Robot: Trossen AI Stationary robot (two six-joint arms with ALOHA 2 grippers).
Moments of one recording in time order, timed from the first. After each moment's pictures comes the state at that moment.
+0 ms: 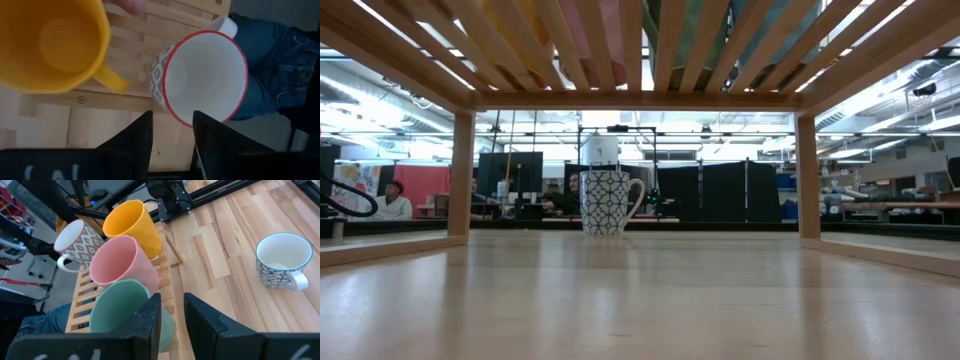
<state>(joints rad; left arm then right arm) -0.35 1.48 1.85 -1.52 0.14 -0.58 -0.27 1.34 1.44 -0.70 -0.44 0.24</state>
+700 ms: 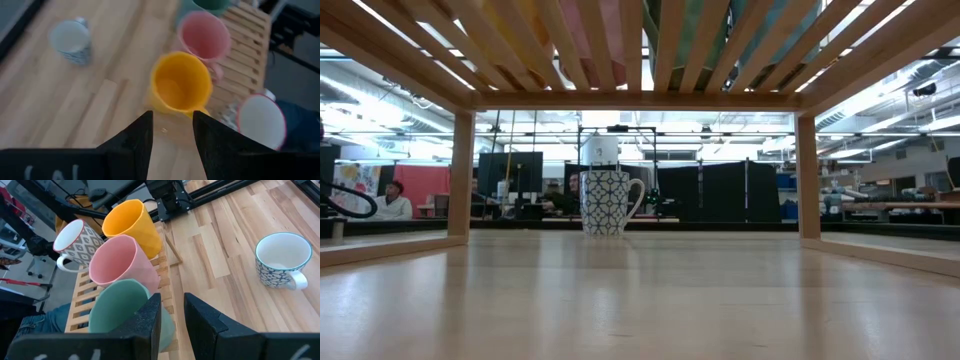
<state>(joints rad) -0.10 1.20 1.85 -1.52 -0.09 -0.49 -0.27 1.34 1.44 -0.70 -0.44 0.24</state>
